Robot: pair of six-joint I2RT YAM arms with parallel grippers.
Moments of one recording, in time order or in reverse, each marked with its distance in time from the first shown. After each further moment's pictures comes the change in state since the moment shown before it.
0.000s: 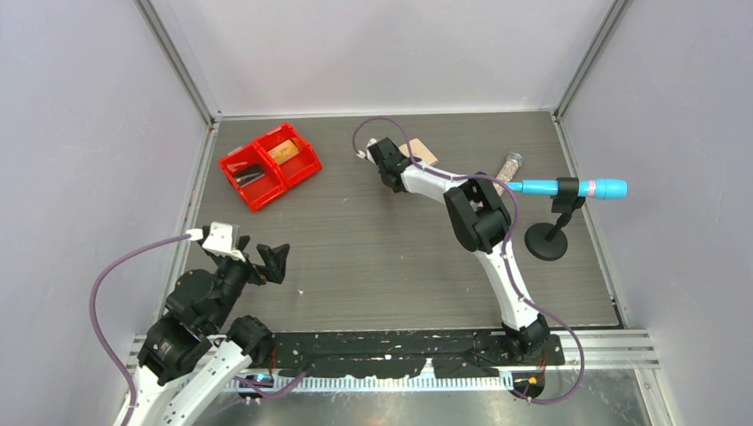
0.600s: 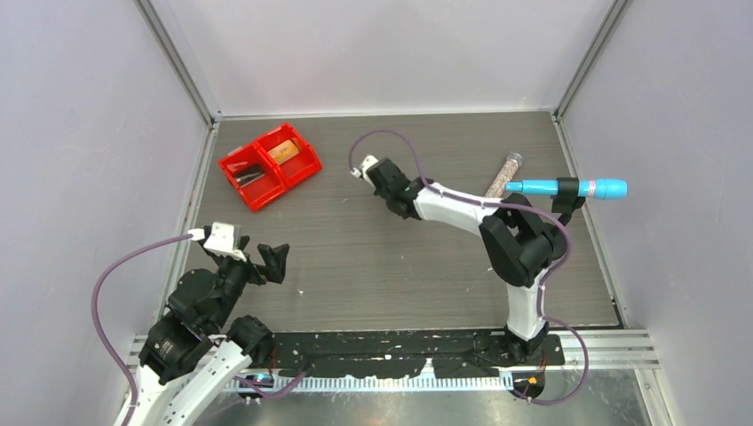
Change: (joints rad) left arm 0.000 0.000 -0.010 0.000 -0.009 0.014; right arm 0.122 -0.421 -0.412 -0.008 -0.093 0.187
